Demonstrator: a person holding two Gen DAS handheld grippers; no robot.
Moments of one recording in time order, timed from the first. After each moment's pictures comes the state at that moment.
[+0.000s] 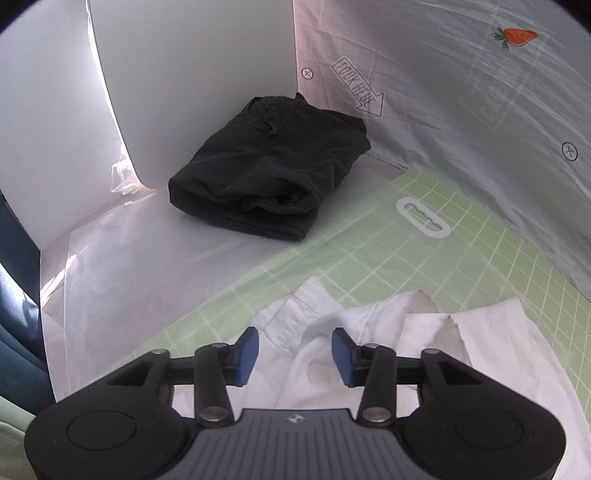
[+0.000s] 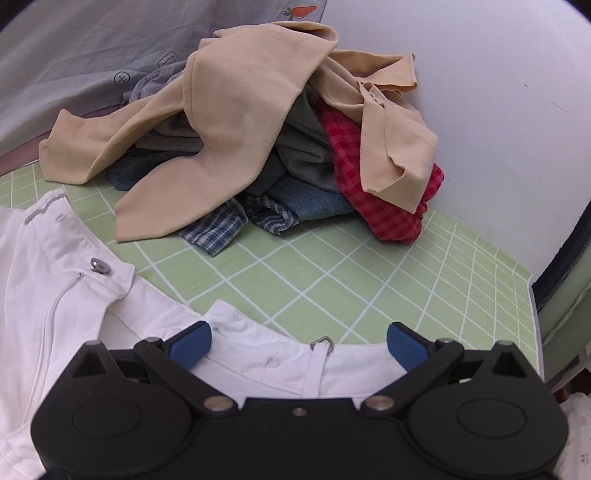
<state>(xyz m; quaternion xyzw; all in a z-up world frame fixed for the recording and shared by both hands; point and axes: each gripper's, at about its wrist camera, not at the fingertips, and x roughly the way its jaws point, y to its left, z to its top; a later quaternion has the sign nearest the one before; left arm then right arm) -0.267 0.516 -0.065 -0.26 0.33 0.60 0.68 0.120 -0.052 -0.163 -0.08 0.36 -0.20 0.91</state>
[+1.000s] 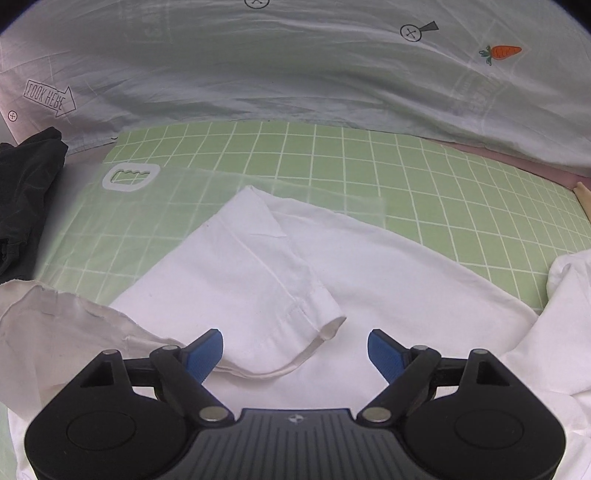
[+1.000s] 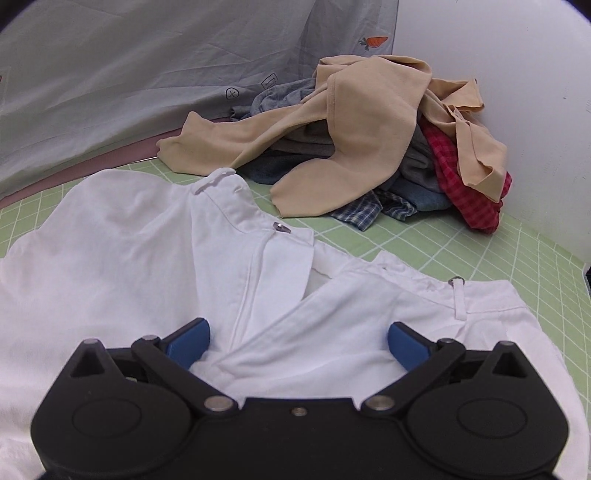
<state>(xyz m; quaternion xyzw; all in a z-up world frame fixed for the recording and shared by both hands) -0.094 0.457 -0.139 -0.16 0.47 0.29 0.82 0.058 0.051 -0.185 -0.04 0.32 -0.11 0.94</state>
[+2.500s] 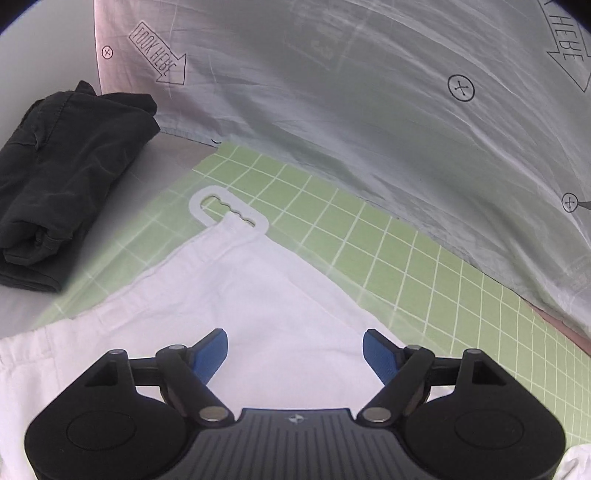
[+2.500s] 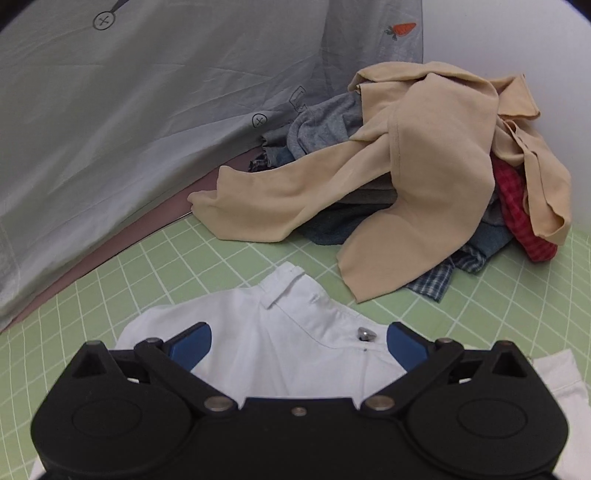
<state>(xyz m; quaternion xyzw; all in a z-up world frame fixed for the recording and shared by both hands) -0.086 0.585 -0.119 -0.30 0.36 0.41 0.78 0.155 0.080 -0.119 0.07 0.37 -0.08 0.92</state>
